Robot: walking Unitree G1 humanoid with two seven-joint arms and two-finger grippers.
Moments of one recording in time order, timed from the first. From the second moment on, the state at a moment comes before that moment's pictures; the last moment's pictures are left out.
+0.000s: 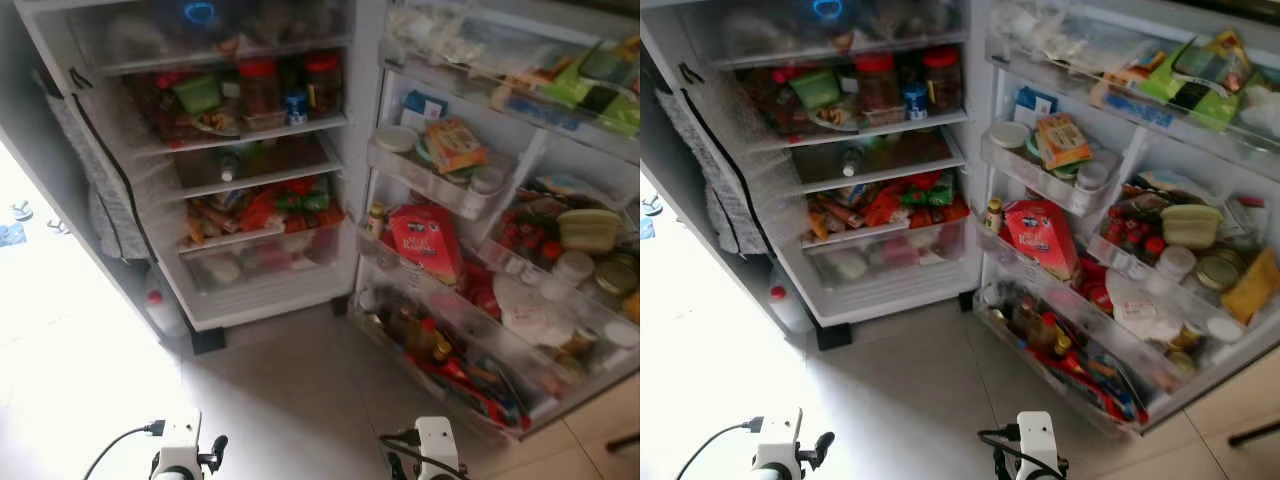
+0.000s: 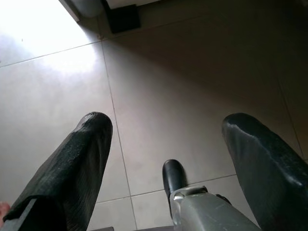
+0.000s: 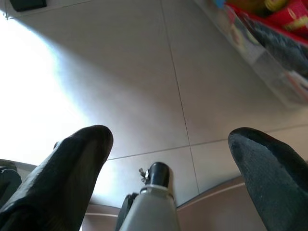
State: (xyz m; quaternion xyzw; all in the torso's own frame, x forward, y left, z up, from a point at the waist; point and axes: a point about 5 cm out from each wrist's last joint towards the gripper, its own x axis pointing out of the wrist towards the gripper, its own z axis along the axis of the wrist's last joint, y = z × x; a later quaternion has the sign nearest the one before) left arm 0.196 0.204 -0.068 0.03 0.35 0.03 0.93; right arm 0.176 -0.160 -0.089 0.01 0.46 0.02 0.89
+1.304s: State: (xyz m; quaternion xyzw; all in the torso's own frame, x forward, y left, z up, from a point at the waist) left arm 0.193 0.202 -0.069 0.03 0.35 0.03 0.94; right arm 0.179 -0.158 -0.088 0.02 0.45 0.03 0.89
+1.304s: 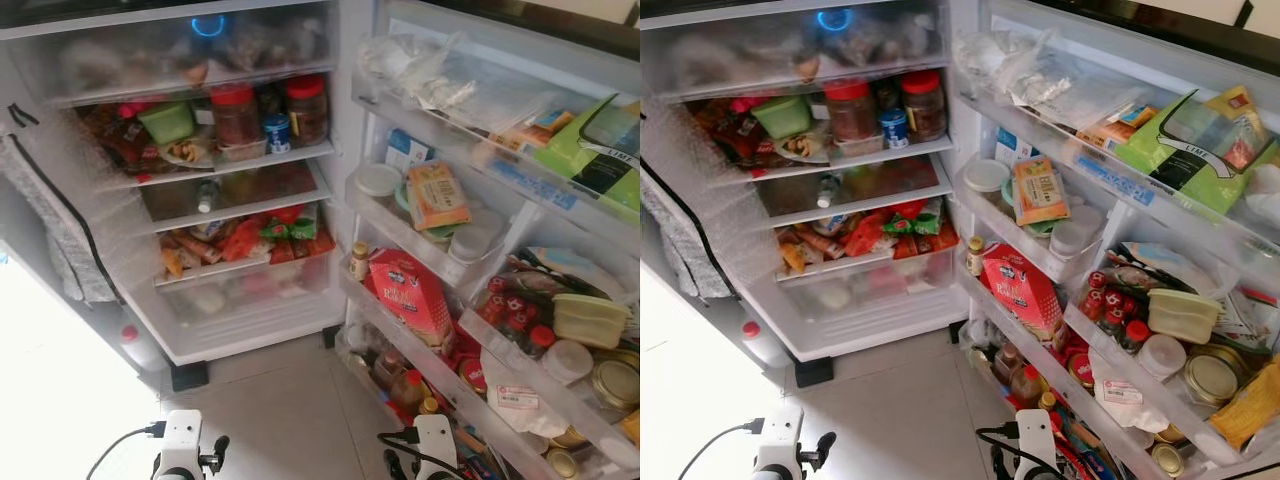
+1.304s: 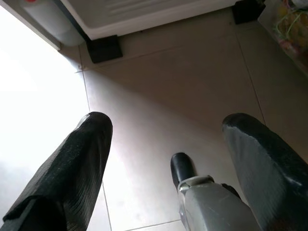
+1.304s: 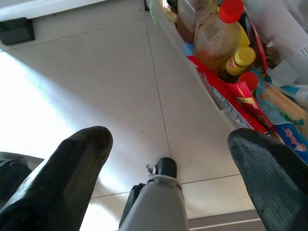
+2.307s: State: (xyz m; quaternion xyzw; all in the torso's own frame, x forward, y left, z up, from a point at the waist) left arm 0.188 0.212 -0.070 0.03 0.36 0.04 0.93; right arm 0.175 -0.155 -0.090 0.02 0.46 0.03 0.89
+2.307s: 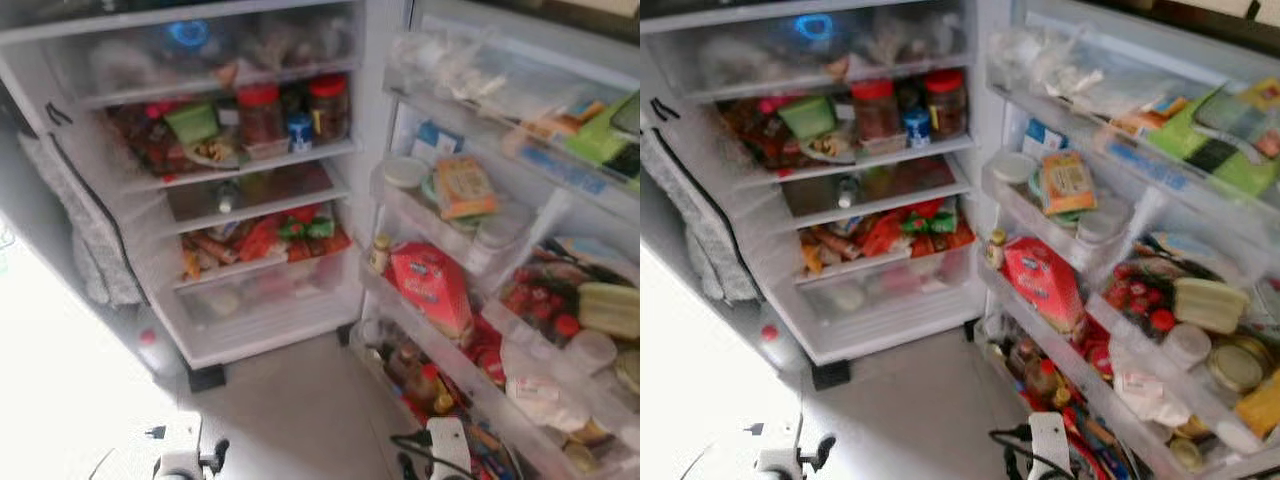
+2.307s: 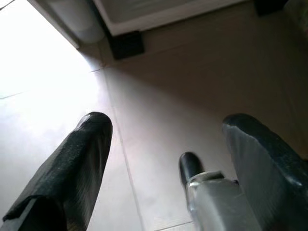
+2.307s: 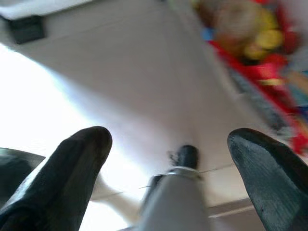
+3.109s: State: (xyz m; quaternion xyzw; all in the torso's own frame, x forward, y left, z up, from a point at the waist) left arm 0.198 0.204 -0.067 0.03 0.35 0.03 0.94; right arm 0.177 -0.167 -0.088 0.02 0.45 0.01 0.89
